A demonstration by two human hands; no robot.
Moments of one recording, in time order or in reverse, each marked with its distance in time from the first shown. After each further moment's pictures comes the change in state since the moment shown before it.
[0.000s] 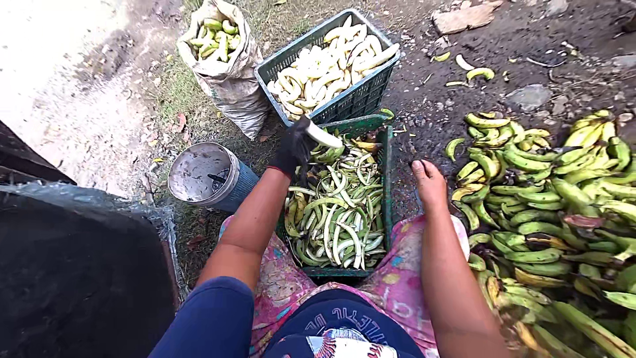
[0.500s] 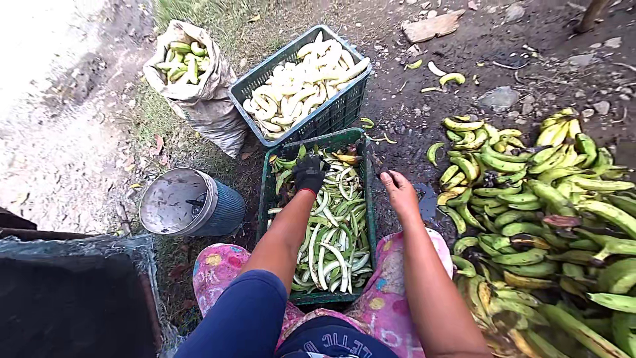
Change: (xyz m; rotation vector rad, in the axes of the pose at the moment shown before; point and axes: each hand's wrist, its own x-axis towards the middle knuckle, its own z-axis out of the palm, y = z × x) left_hand 0.078 -0.145 0.060 1.663 0.041 0.143; right_hand 0.011 -0.018 0.012 0.048 -0.089 0.021
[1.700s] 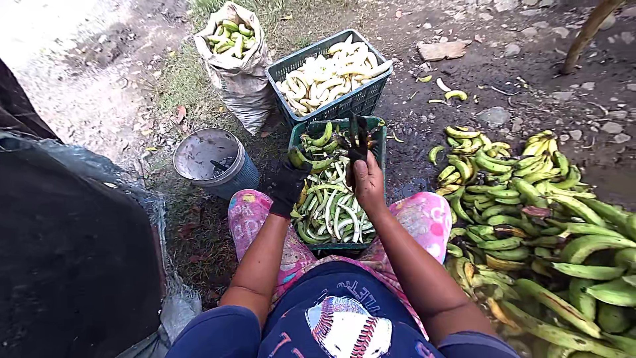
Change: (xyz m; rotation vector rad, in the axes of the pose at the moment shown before) left_hand -0.234 -0.132 -0.045 -1.422 0.261 0.073; right_hand -0.182 -0.093 0.077 0.326 -0.224 -0.743
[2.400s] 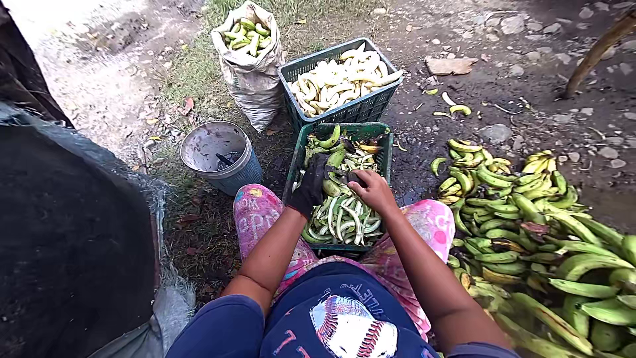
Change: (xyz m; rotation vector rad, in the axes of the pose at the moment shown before) left_hand -0.023 0.045 0.037 0.120 -0.183 -0.113; right_hand 0.008 0.072 -0.038 -0.724 -0.364 0.116
